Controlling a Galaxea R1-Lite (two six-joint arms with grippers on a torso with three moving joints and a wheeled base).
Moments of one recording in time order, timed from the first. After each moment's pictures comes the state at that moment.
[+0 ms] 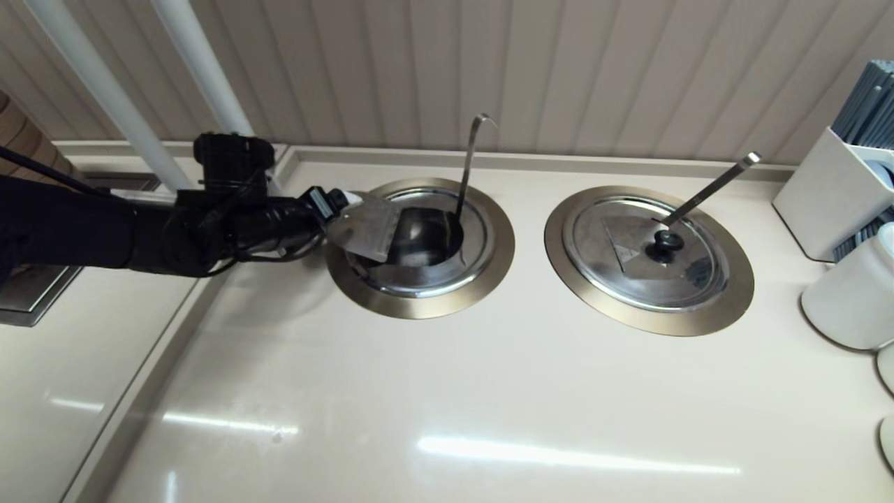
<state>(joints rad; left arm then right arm) -0.20 1.98 -1.44 -0.26 -0.12 -0.65 0.00 0.00 0.00 -0.02 -0.02 0.02</state>
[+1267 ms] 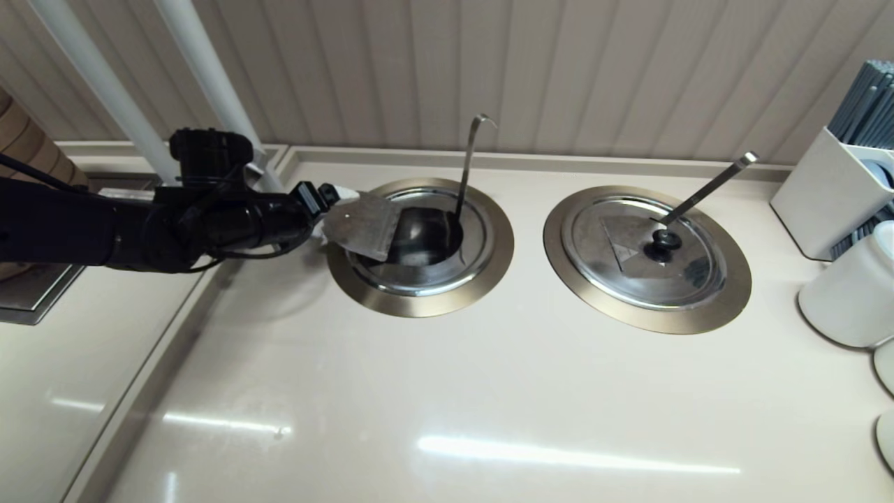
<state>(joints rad) -0.15 1.97 -1.44 -0.26 -0.31 -0.67 0.00 0.00 0.00 -0.02 -0.02 0.03</state>
